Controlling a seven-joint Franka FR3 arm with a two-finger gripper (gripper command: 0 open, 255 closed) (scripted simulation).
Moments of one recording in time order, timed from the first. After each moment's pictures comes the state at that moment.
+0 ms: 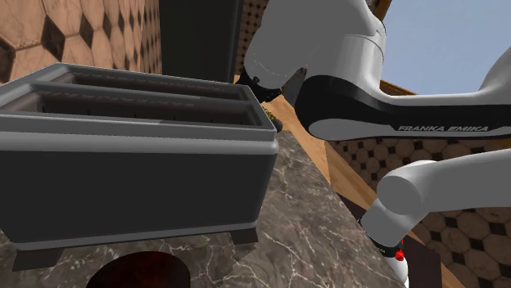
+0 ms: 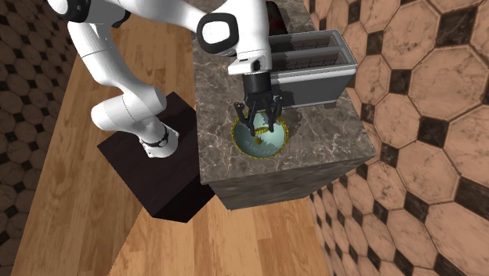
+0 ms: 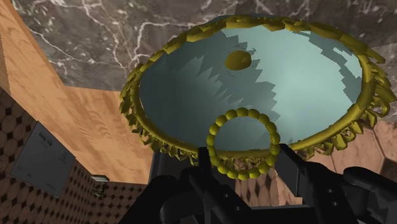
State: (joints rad) arm -0.37 -0.73 0.92 -2.29 -0.15 2.16 1.06
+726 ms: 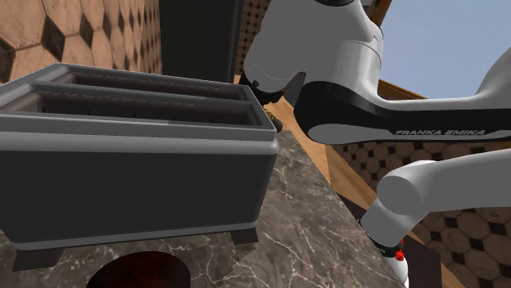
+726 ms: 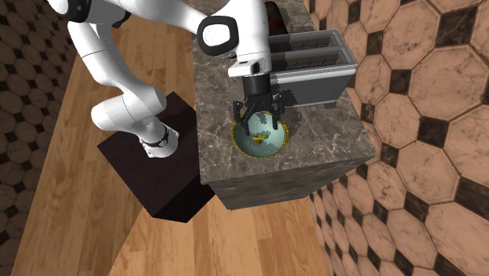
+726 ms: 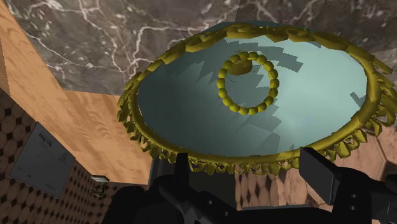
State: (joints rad) arm -0.37 -0.73 0.93 -2.31 -0.15 2.17 1.07
